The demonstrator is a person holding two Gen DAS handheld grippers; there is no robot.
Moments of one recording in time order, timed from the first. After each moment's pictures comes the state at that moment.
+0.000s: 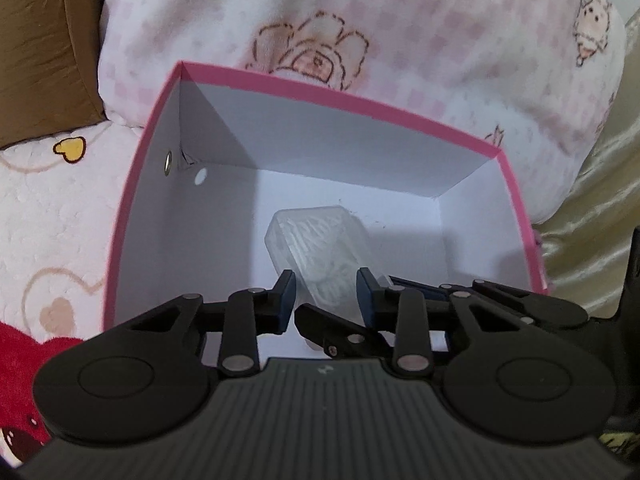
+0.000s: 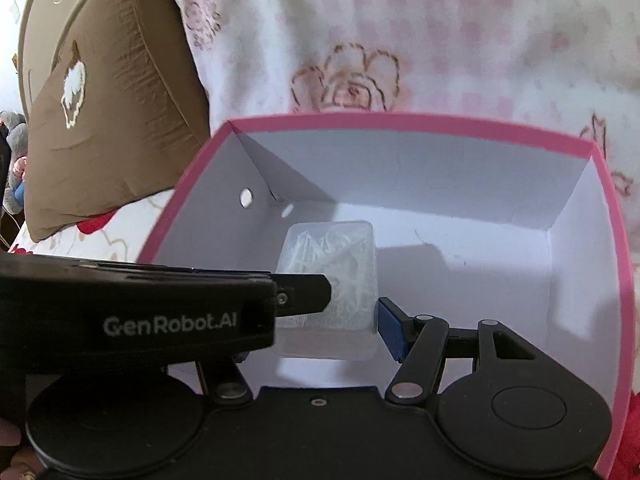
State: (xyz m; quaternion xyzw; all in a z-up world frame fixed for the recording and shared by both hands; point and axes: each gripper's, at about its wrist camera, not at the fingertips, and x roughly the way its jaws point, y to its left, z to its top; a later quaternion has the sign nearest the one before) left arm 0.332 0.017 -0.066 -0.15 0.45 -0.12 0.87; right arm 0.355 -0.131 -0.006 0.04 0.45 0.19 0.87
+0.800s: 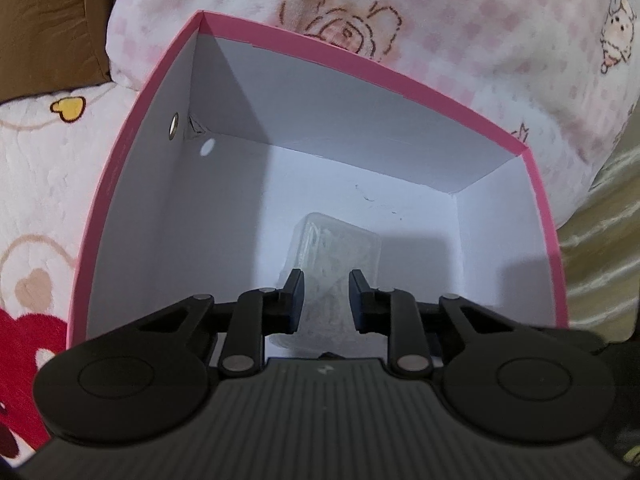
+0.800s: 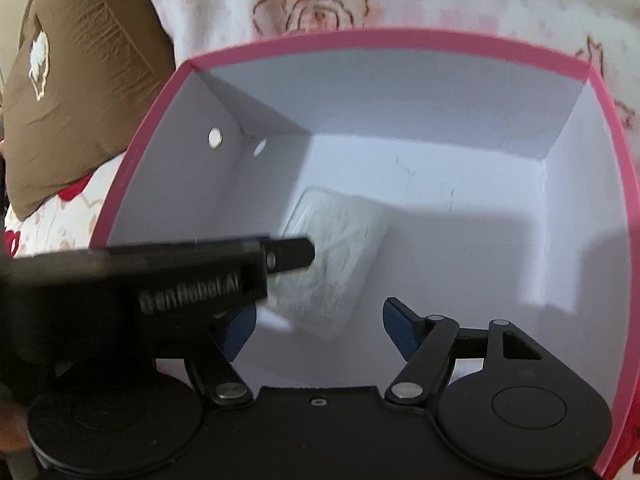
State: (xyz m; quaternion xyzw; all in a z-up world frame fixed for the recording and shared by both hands) left arm 0.337 0.024 -0.094 -0.19 0.47 -0.12 0.85; right arm 0.356 -0.132 -0.025 0.04 0.54 0.17 0.82
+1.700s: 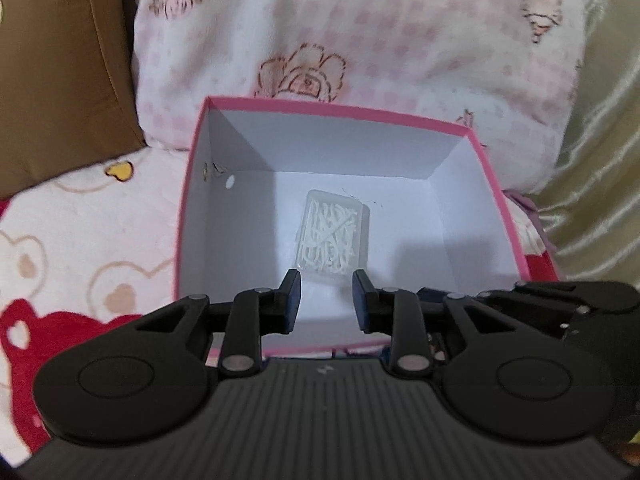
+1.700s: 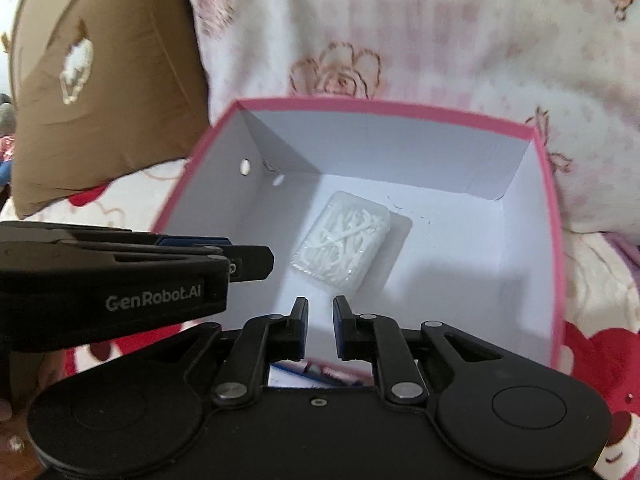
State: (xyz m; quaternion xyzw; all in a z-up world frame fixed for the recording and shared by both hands) left arm 0.268 0.022 -0.004 -0.08 0.45 -0.12 0.88; right arm 0.290 -0.119 0.041 0.00 0.46 0.15 0.88
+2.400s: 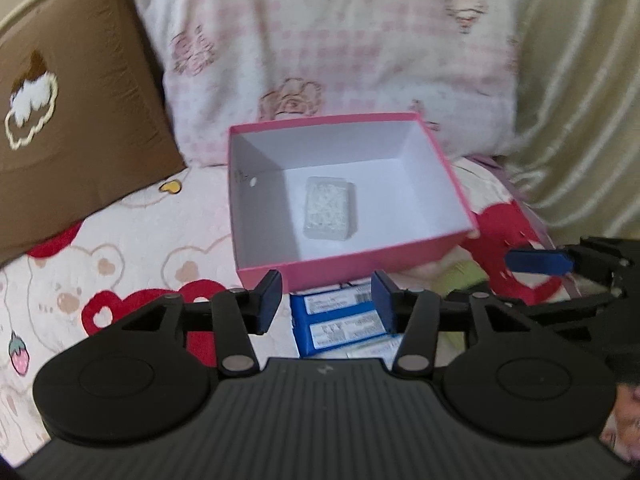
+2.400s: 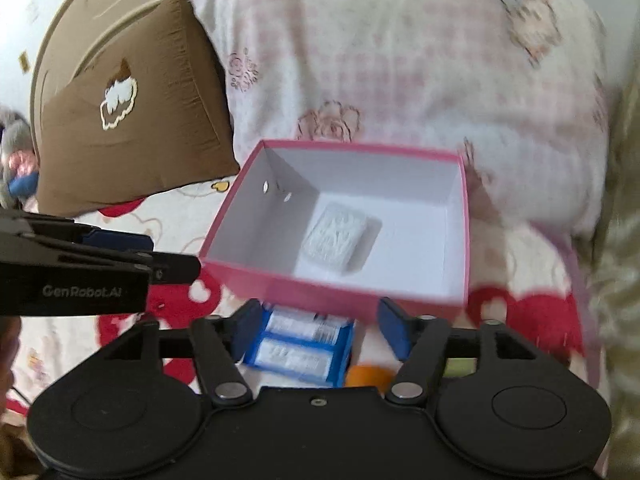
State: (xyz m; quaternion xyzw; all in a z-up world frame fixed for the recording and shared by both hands) left arm 0.158 0.036 0.087 0.02 0.43 -0.14 0.89; right arm 0.185 -0.151 0.127 0.02 0.44 0.12 0.89
